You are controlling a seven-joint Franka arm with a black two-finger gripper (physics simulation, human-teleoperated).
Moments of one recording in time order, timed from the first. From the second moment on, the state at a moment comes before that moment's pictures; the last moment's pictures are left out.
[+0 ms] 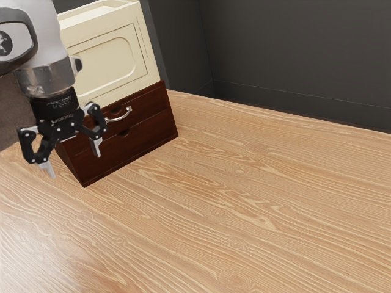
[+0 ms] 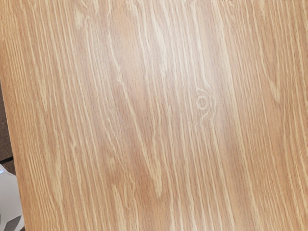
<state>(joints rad) 0.18 -0.23 -0.01 -1.67 0.03 1.34 -1.23</state>
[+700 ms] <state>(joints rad) 0.21 -0.08 0.01 -1.72 0.14 1.83 -0.71</state>
